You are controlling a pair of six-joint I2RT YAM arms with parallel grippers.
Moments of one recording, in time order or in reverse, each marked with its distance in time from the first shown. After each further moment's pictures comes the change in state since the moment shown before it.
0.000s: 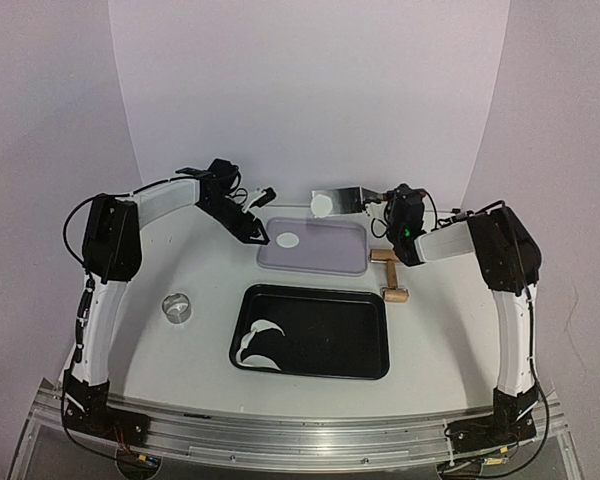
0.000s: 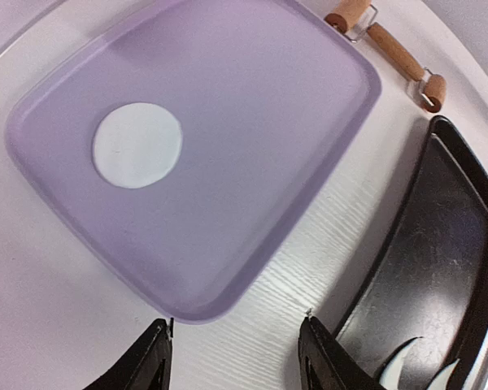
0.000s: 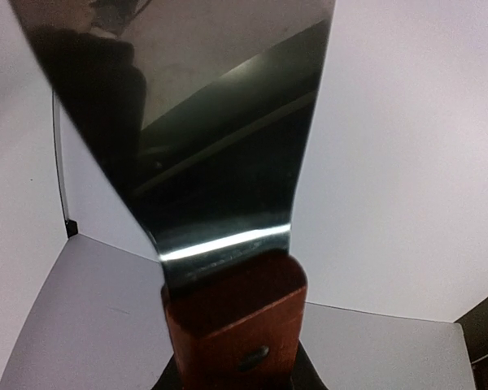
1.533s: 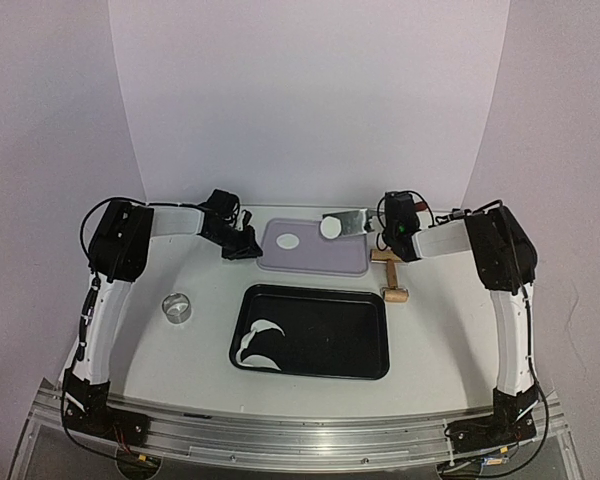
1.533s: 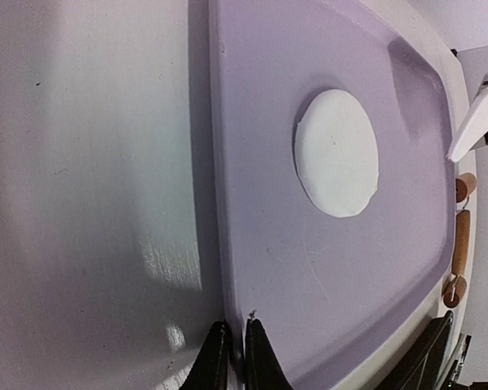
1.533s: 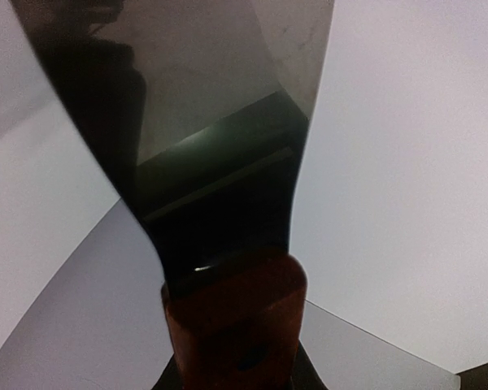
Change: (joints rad) left arm 0.021 0.077 -0.257 0.447 -0.116 -0.852; right arm -0.006 0.031 0.069 -0.316 0.138 -0.005
